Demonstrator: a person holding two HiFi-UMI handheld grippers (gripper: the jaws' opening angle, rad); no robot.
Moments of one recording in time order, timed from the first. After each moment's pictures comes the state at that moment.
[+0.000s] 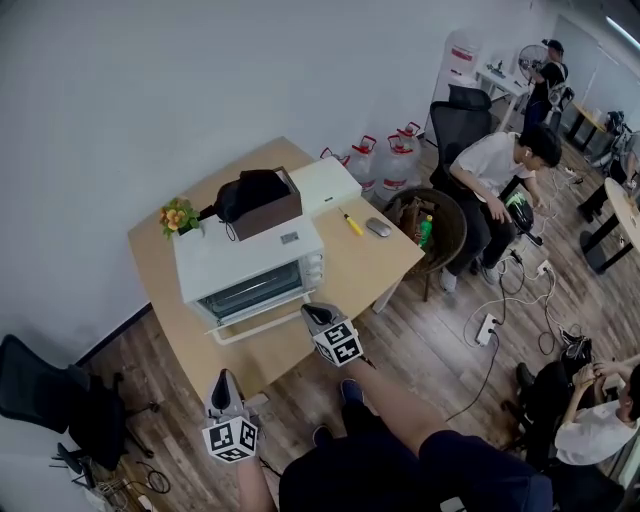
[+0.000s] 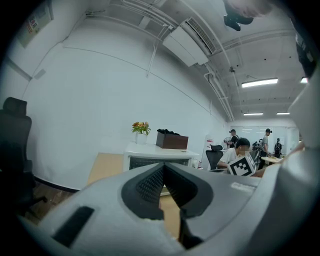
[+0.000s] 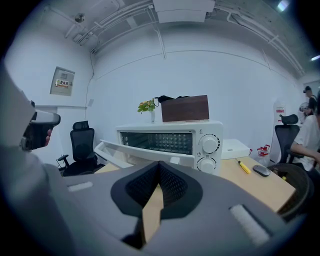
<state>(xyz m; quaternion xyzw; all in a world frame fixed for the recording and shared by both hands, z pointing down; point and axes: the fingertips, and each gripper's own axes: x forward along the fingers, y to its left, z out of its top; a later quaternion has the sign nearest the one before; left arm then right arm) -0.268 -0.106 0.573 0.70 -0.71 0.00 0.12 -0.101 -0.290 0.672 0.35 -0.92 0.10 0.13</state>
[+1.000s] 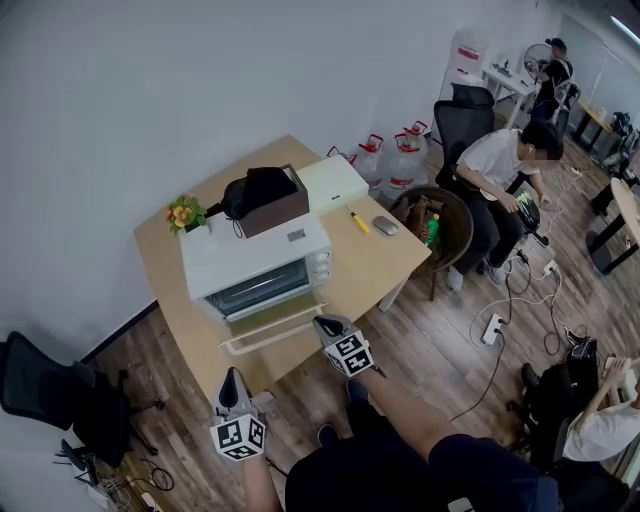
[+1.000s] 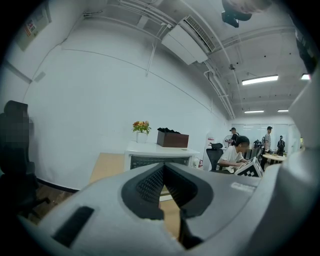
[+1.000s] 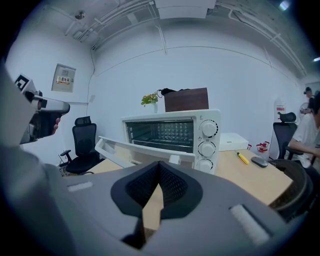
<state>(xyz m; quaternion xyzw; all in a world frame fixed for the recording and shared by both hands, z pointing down) -0.264 -0.105 0.576 0.69 -0.71 0.01 0.12 -0.087 -0.259 0.700 0.35 -0.92 0.11 0.16</state>
